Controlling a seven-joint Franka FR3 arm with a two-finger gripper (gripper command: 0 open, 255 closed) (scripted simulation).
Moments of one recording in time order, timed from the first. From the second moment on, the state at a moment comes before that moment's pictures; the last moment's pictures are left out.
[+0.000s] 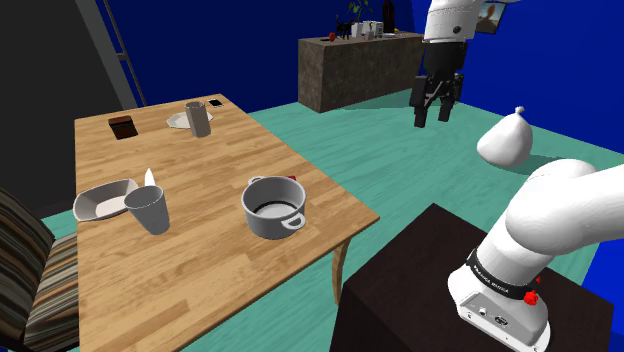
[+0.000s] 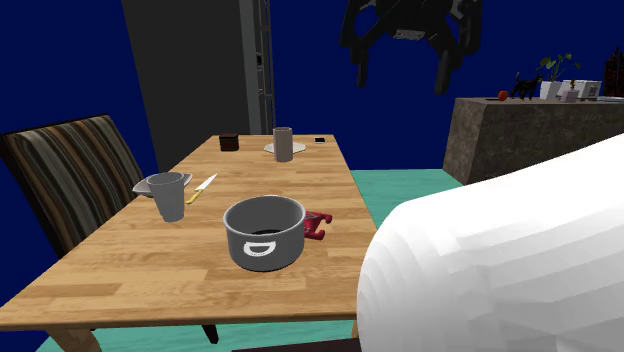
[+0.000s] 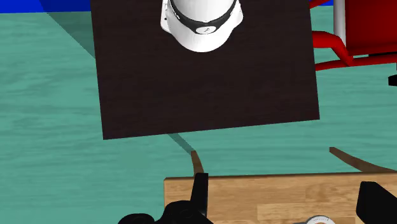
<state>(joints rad) -0.02 -0.79 -0.02 -2.42 0.09 1.44 0.09</state>
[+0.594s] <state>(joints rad) -0.01 -0.59 0.02 -2.46 0.11 1.68 0.11</state>
